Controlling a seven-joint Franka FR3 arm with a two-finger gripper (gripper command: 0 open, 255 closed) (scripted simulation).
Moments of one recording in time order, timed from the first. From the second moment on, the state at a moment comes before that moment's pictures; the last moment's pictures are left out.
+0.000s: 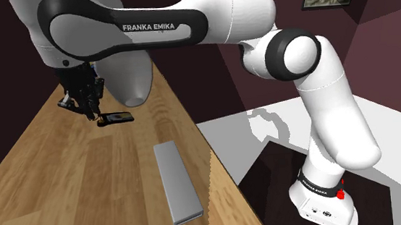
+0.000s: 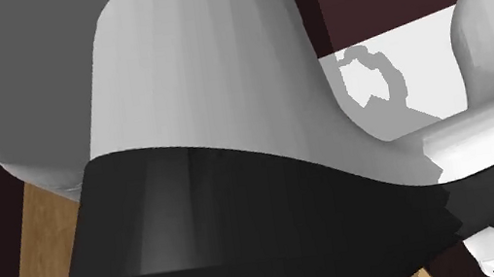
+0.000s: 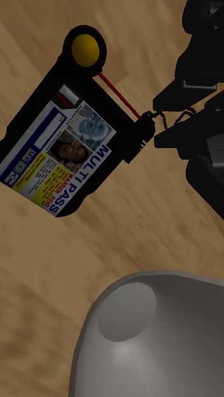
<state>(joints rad) 0.46 0.56 0.45 -0.98 -0.46 1.58 0.44</state>
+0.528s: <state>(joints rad) 0.54 0.67 0.42 -0.68 -0.50 1.41 0.39</state>
